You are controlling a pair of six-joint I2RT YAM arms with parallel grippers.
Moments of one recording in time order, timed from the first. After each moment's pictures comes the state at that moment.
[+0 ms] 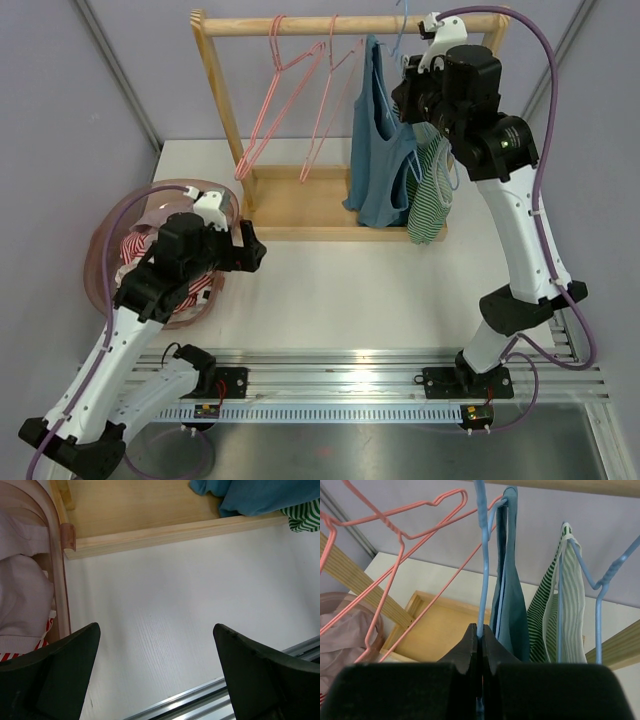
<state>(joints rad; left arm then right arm) -0.43 0.79 0.99 -0.73 0.02 -0.29 0.47 1.72 2.39 -0.84 0.14 0.11</state>
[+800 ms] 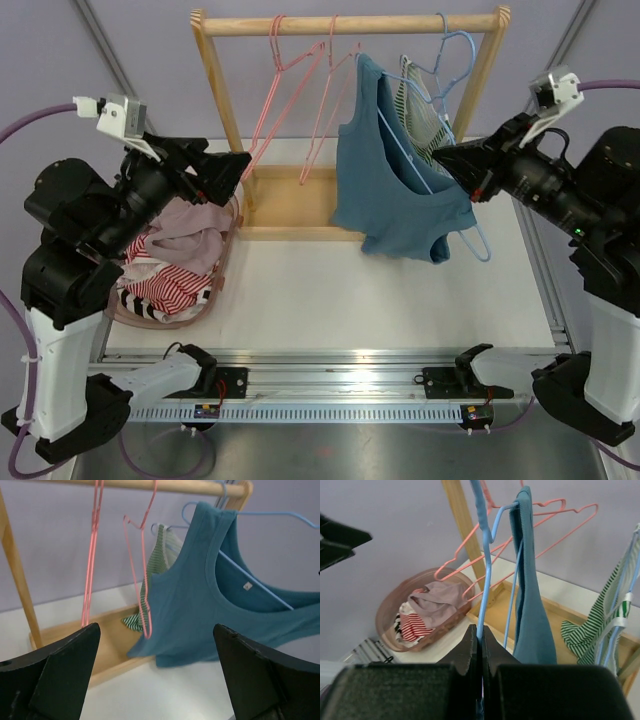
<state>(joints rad) -0.51 1.02 1.82 -0.75 0.08 -0.29 0.47 1.21 2.17 -0.96 -0.23 0.20</state>
